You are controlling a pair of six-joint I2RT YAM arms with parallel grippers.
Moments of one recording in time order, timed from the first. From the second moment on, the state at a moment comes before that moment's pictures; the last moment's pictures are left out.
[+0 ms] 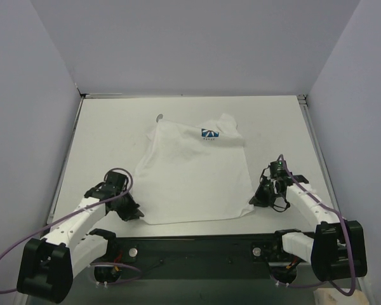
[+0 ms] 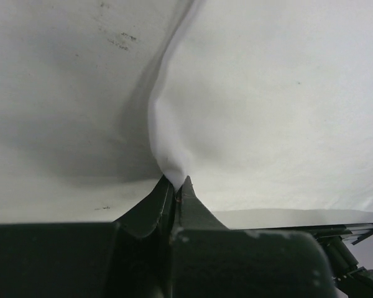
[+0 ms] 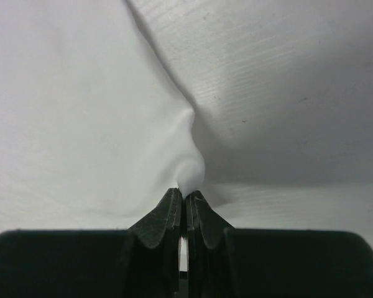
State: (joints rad) left arm -0.26 0.98 0.40 -0.69 0.20 -0.94; right arm 0.10 1.13 0.48 -0.61 -0.19 0.62
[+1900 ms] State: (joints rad) left arm -0.26 1.15 1.98 -0.62 0.14 -0.42; right arm 0.11 0.89 1.57 -0.43 -0.21 0.57
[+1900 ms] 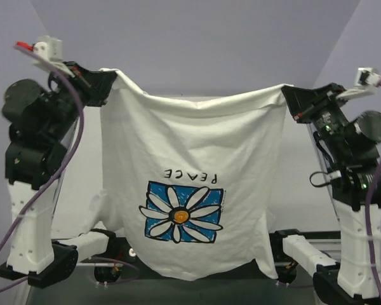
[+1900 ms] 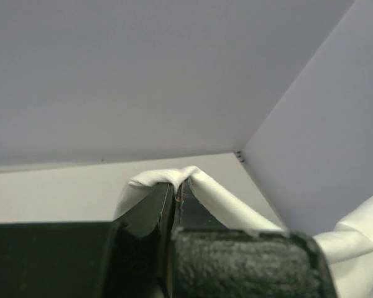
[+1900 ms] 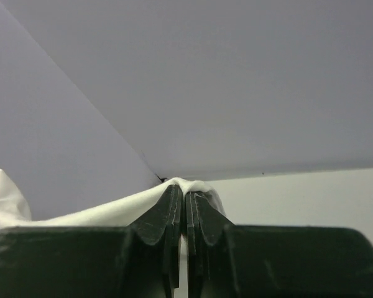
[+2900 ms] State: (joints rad) left arm -0.19 1.23 2.01 -0.60 0.06 -0.42; right arm 0.11 1.08 1.76 -0.48 -0.19 0.52
